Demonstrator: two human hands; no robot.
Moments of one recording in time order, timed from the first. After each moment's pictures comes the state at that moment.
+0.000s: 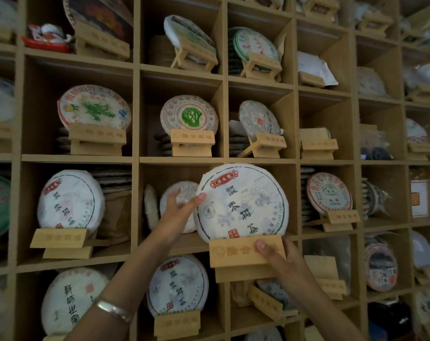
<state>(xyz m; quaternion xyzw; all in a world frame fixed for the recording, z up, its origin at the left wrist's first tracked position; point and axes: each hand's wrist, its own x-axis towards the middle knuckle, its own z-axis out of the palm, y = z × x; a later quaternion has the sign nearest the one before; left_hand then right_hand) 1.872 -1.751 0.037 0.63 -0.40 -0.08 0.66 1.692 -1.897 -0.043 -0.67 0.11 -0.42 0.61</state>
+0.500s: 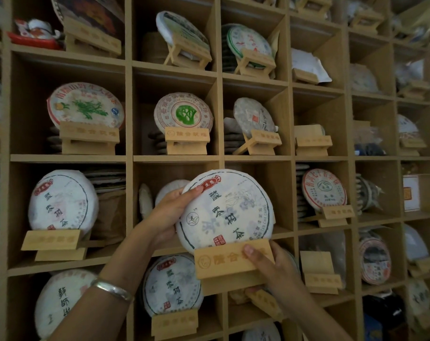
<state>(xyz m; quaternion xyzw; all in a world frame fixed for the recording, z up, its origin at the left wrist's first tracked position) 1.882 -1.755 0.052 0.48 -0.50 -0.24 0.68 1.699 -1.879 -0.053 -0.65 0.11 -0.40 0.64</state>
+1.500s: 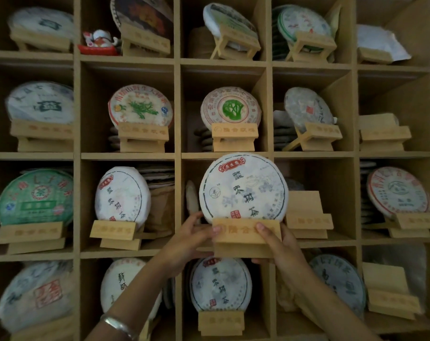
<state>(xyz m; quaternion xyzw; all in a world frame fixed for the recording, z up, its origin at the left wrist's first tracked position) 1.943 -1.709 -0.010 0.59 -0.43 -0.18 0.66 1.801 -1.882 -0.031 -0.65 0.04 -0.38 0.66</state>
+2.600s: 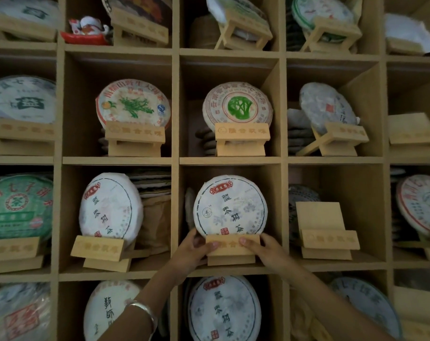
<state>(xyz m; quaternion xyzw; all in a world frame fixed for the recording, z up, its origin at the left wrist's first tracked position) 2.044 -1.778 -0.034 0.58 -0.37 -0.16 0.70 1.924 -1.965 -0.030 -0.79 0.09 -0.28 0.54</state>
